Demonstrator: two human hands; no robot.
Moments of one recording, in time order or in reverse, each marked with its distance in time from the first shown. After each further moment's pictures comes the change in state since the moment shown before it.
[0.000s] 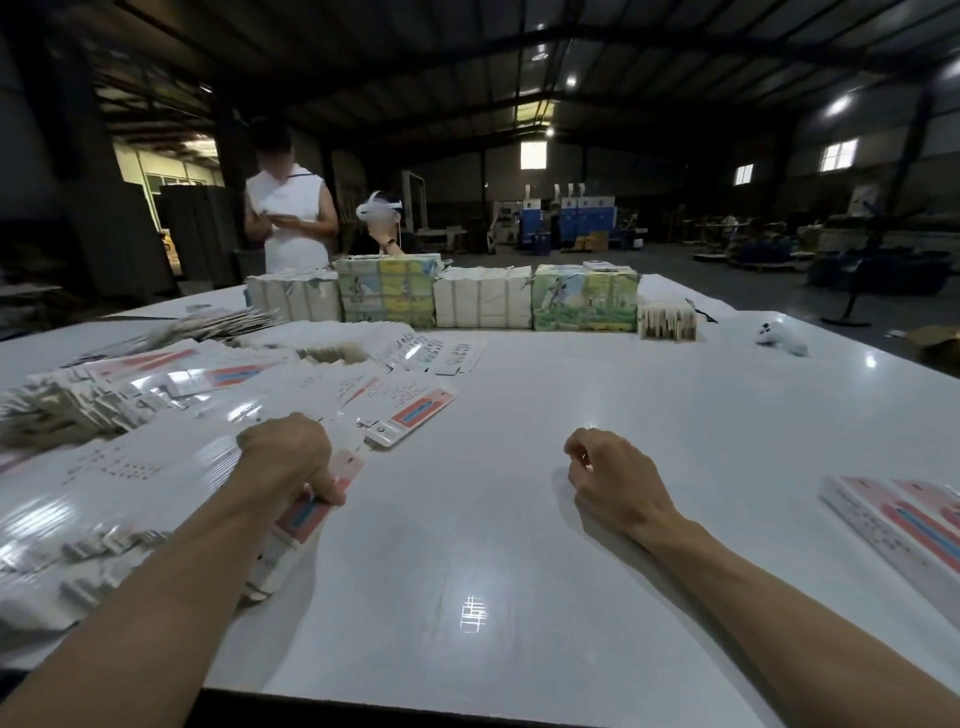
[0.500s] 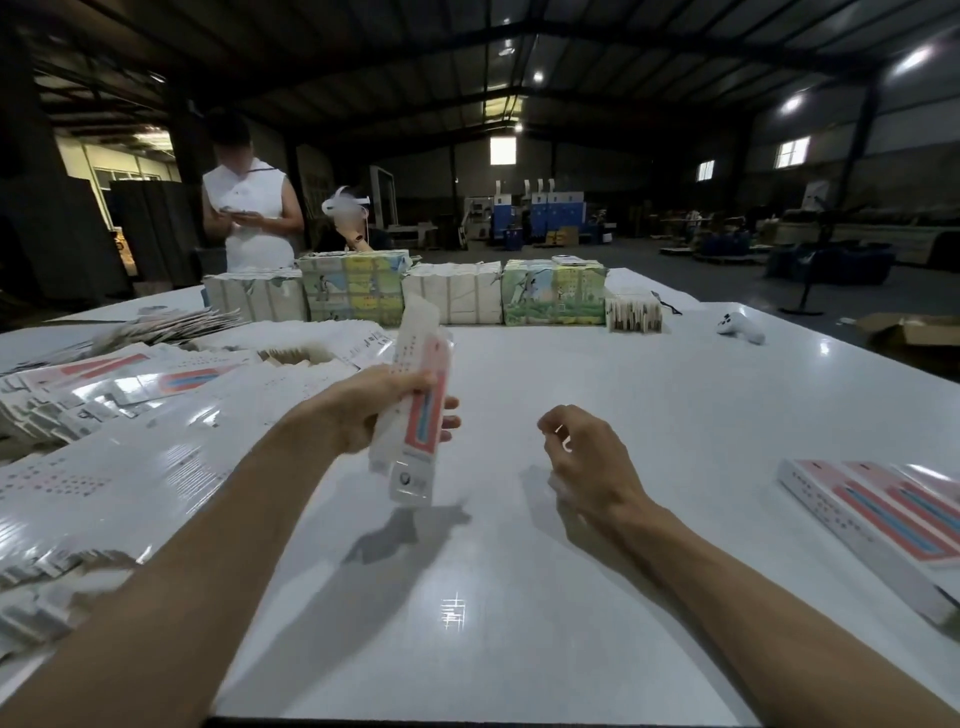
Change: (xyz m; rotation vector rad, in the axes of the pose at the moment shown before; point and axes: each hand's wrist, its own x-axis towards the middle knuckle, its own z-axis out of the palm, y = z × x) left_hand 0.004 0.087 -0.023 -1.474 -0.484 0.528; right_hand 0.006 0.002 -0.005 0.204 0.129 0.022
